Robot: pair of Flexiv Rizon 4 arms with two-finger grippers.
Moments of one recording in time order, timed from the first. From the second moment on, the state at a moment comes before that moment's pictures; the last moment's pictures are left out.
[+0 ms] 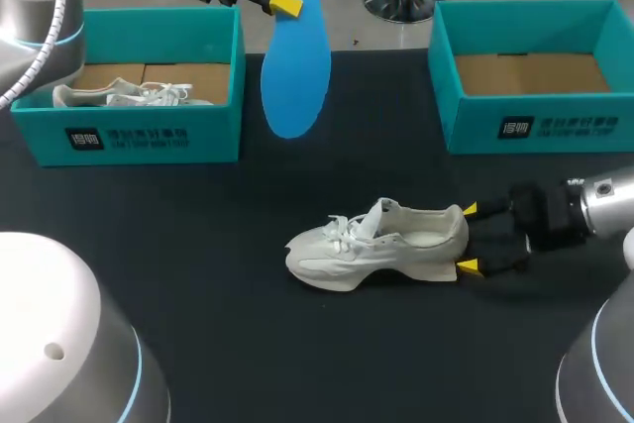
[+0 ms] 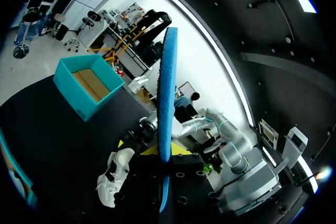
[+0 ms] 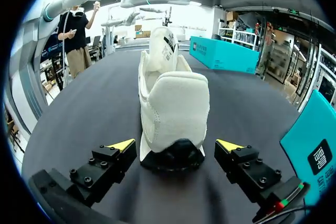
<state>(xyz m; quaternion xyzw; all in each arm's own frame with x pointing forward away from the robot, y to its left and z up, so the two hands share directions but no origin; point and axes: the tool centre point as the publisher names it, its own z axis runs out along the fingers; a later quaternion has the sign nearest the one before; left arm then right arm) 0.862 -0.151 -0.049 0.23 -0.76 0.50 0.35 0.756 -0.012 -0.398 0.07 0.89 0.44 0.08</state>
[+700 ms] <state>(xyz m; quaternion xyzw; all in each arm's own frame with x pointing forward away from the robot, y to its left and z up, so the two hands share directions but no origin) 0.862 -0.151 -0.049 0.23 -0.76 0.50 0.35 0.735 -0.036 -0.300 0.06 0.96 0.24 0.09</state>
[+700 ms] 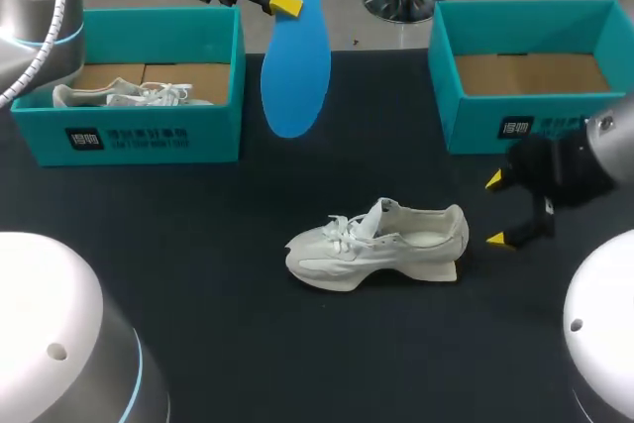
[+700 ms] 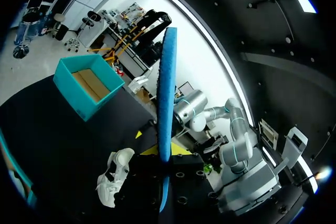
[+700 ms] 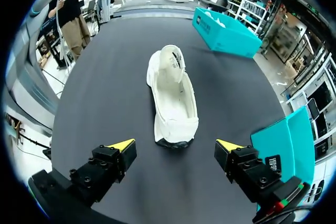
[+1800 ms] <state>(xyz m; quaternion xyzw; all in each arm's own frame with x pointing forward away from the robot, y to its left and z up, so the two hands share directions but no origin) 0.859 -0.154 -0.045 0.23 -0.75 0.50 0.36 0.724 -0.042 -0.276 0.05 1.00 -0.03 0.05</state>
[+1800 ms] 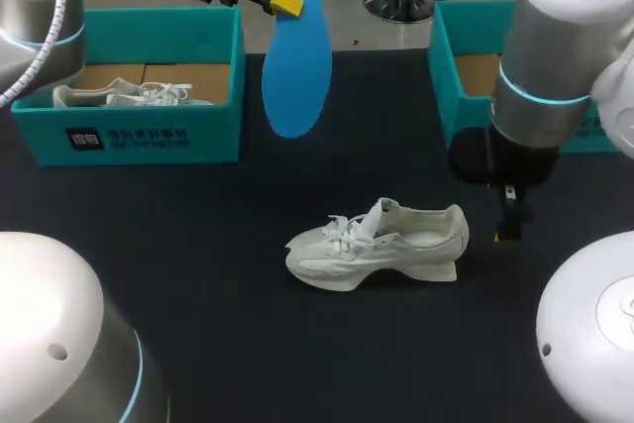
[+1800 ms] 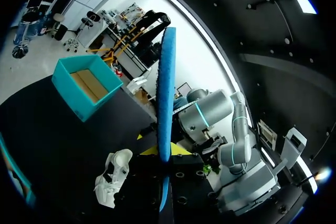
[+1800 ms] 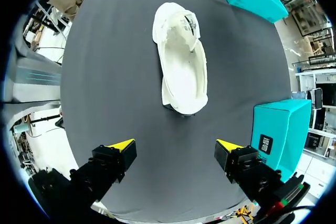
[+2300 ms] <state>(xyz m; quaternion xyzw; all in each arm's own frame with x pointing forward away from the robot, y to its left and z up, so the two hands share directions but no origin) 0.864 -0.150 -0.034 0.24 -0.74 0.52 0.36 0.716 -0.050 -0.268 0.08 1.00 -0.04 0.03</state>
